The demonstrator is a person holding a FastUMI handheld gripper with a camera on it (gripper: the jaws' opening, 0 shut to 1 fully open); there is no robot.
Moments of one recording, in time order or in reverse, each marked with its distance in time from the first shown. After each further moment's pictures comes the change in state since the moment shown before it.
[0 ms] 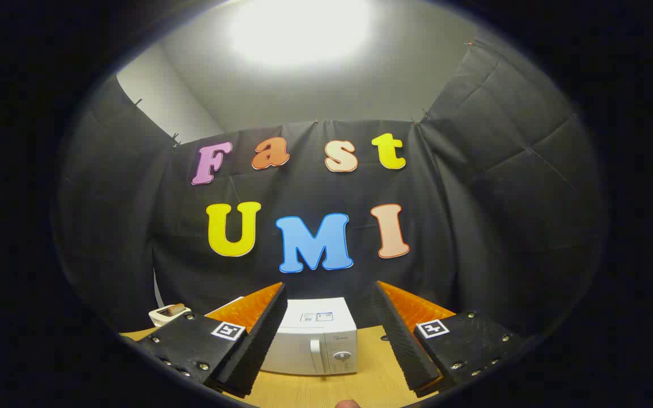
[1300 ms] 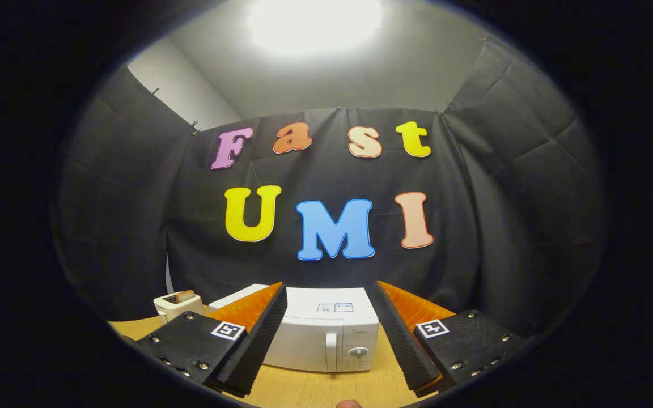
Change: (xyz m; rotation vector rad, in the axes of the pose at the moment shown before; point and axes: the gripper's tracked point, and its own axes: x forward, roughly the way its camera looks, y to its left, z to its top) arm 0.031 0.029 -0.045 -0.014 0.046 0.106
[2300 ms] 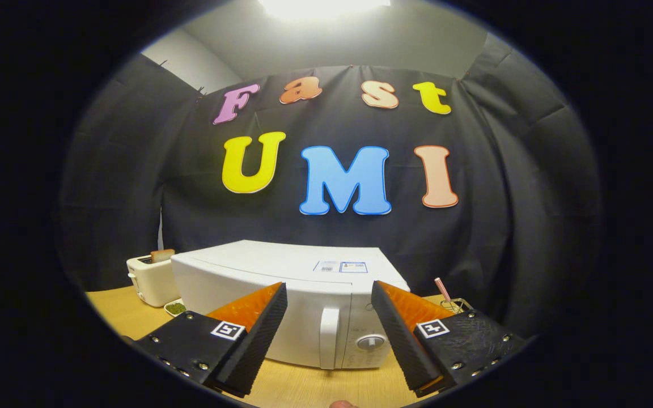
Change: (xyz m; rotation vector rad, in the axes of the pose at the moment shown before) arm 0.105 -0.001 -0.158 -0.044 0.167 0.052
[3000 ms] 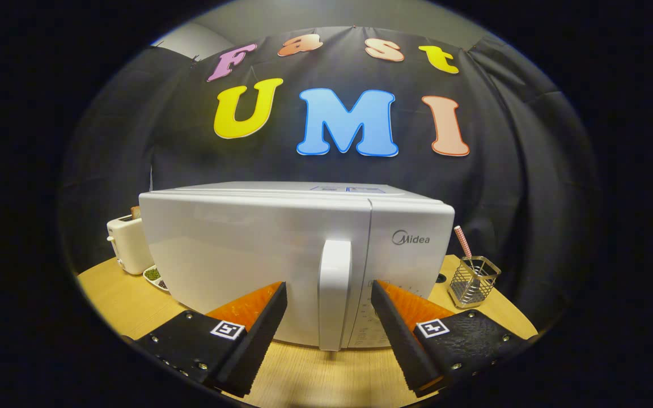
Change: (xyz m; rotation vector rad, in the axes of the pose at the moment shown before) arm 0.046 0.009 -0.106 -0.002 0.223 -0.003
